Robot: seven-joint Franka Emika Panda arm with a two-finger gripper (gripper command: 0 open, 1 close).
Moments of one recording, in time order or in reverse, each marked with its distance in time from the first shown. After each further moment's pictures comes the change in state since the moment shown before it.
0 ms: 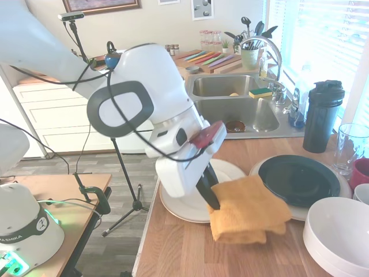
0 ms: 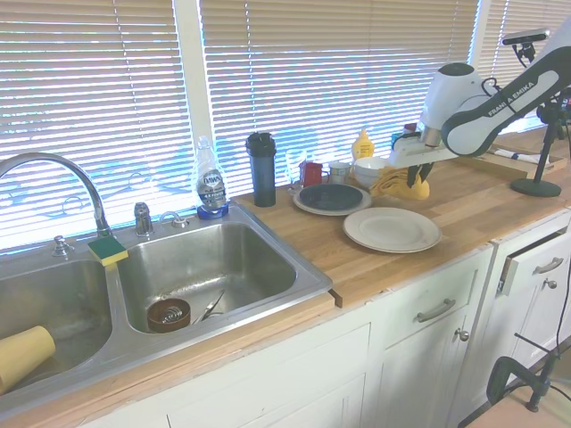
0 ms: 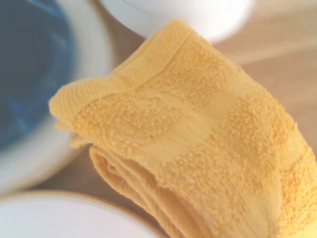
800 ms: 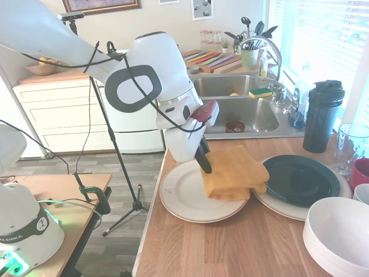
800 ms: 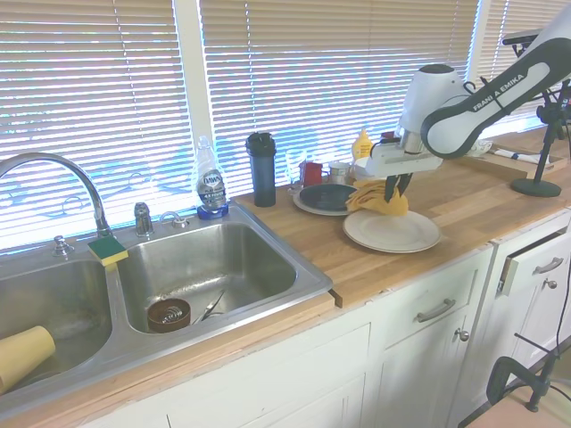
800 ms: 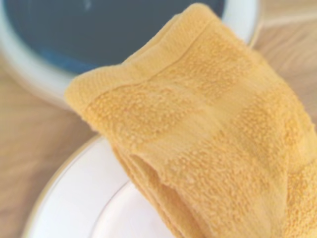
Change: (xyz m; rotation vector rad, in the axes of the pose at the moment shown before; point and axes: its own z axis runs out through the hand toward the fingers) arm -0.097 -0.022 -0.015 -0.007 -0.167 -0.074
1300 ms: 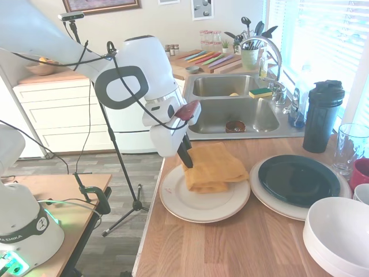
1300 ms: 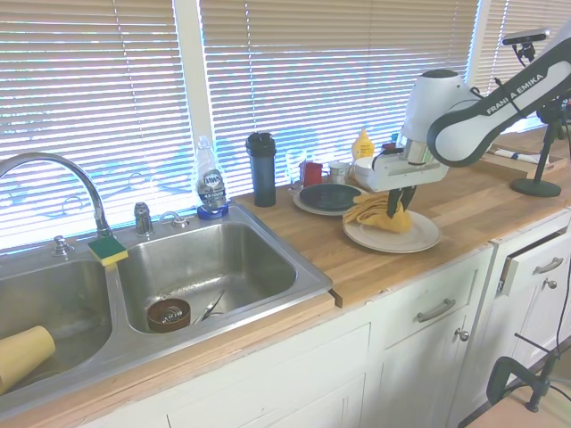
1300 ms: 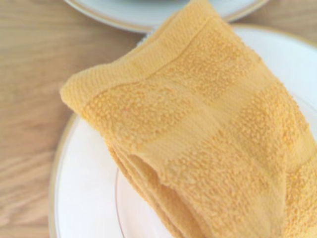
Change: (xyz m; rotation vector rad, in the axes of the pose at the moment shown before) arm -0.036 0.021 -0.003 -0.044 -0.046 -0.021
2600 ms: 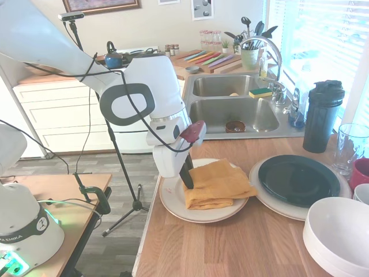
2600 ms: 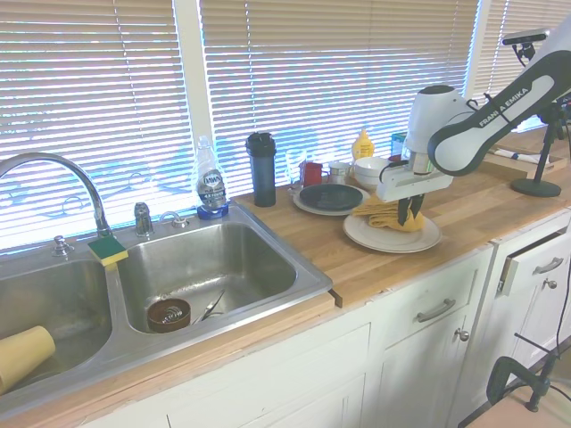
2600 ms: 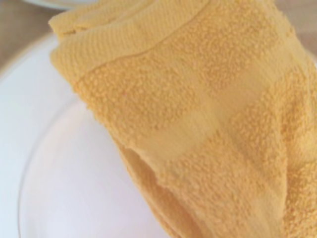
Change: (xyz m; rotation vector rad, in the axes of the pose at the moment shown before) arm 0.027 0.018 0.031 -0.089 0.014 -0.006
